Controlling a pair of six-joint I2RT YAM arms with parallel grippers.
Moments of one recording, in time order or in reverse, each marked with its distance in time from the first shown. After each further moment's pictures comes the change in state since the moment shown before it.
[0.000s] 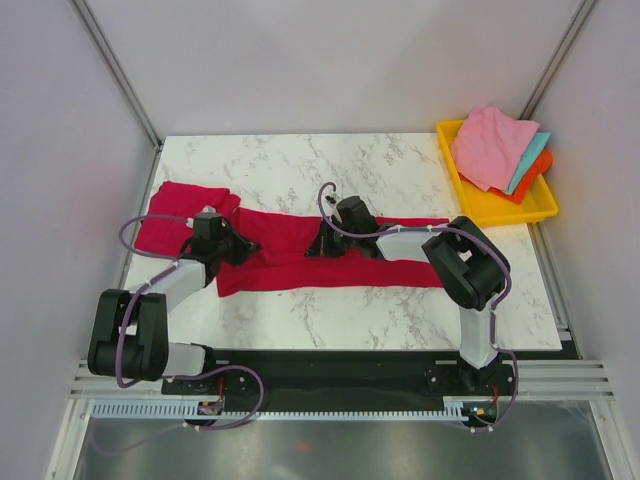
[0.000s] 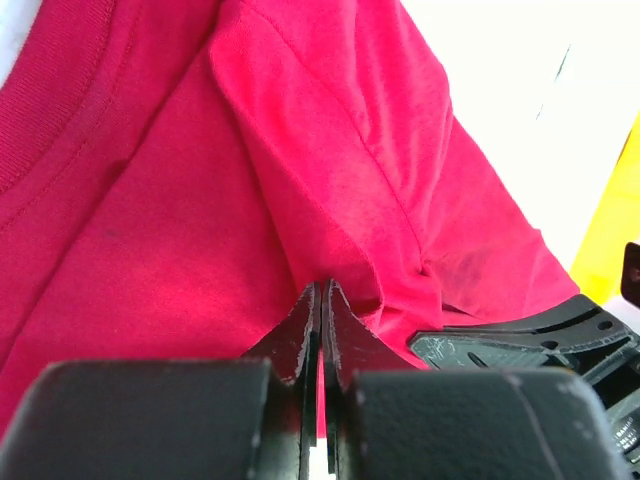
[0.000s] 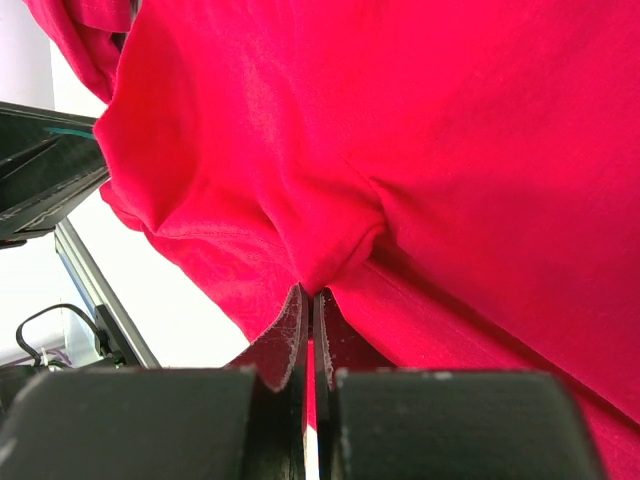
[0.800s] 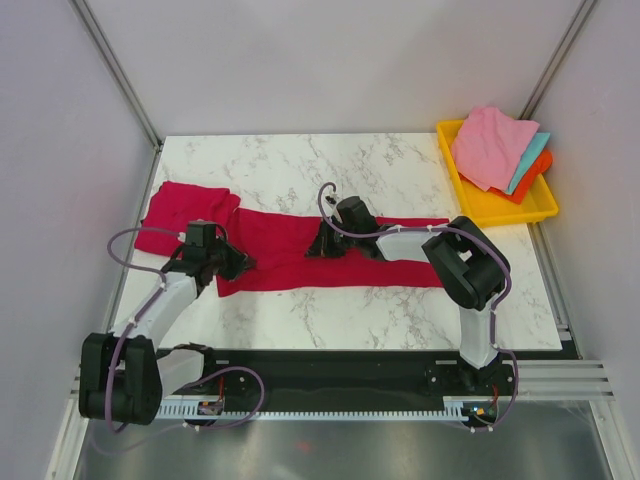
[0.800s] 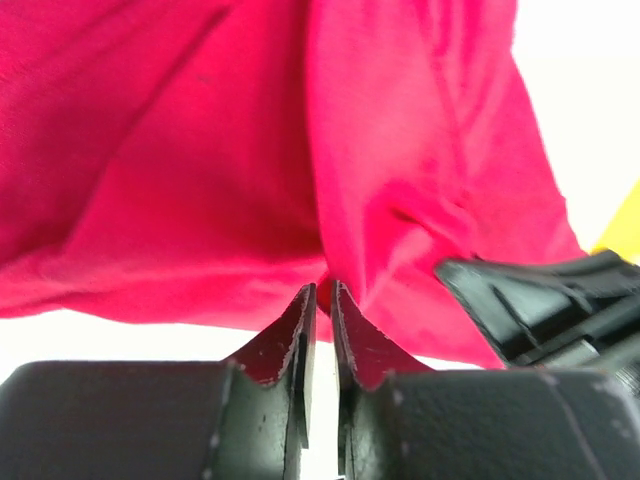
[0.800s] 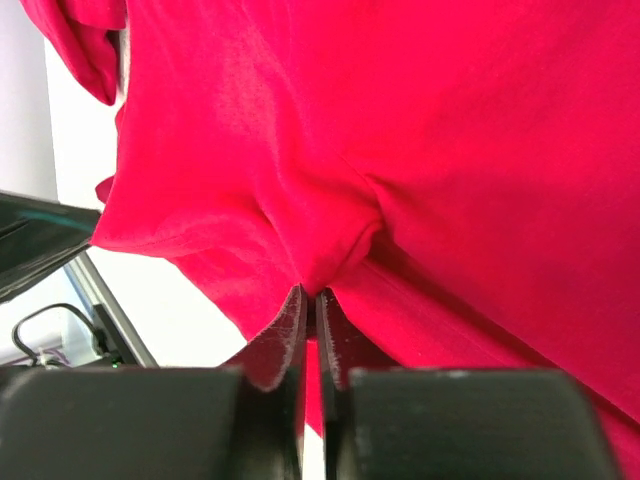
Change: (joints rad) left arm 0.000 -0.193 0.000 -0.344 -0.022 -0.051; right arm 0.000 0.000 0.000 -0.009 0.002 -0.002
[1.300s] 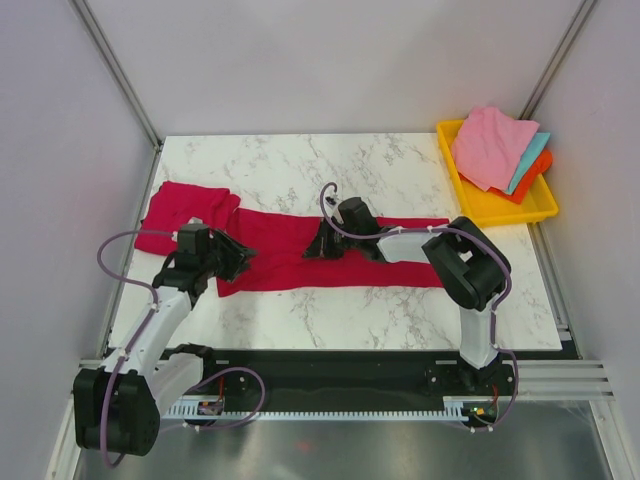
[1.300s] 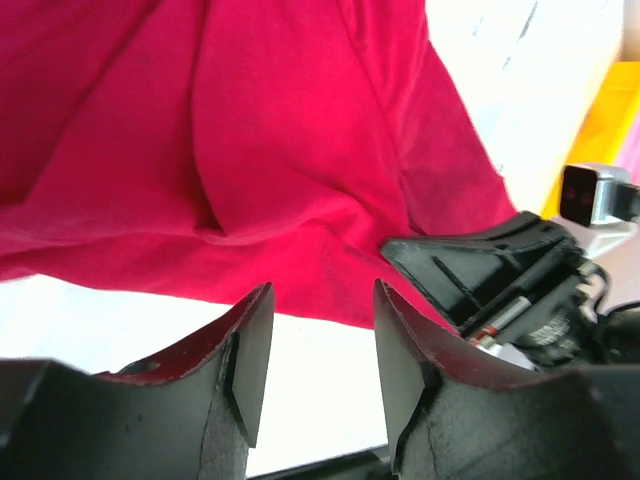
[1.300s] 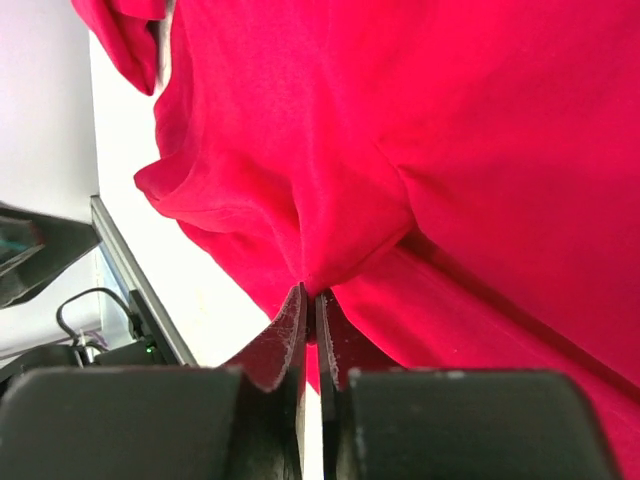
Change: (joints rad) left arm 0.000 -0.198 -0.011 -0.043 0.037 -0.039; right arm 0.000 -0.003 -0.023 0.058 -0.060 0.051
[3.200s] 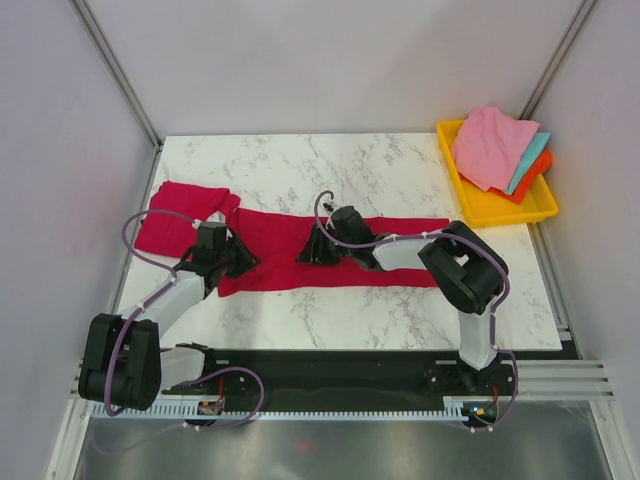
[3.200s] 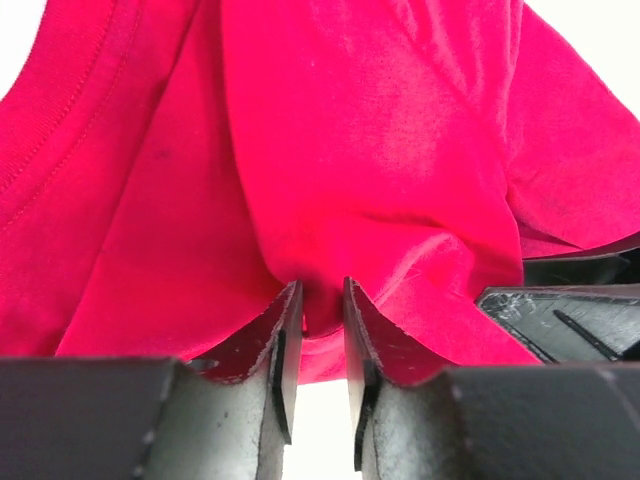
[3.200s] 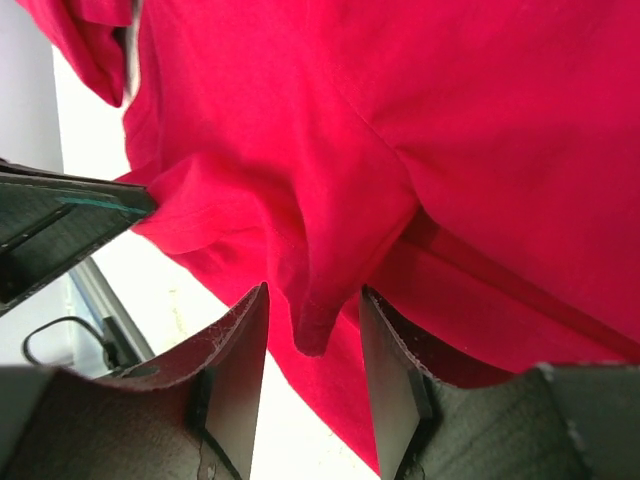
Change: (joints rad) left arm -0.067 0.246 -0.035 0.227 -0.090 0.317; right arm 0.061 -0.010 -0.036 0.032 0.127 0.037
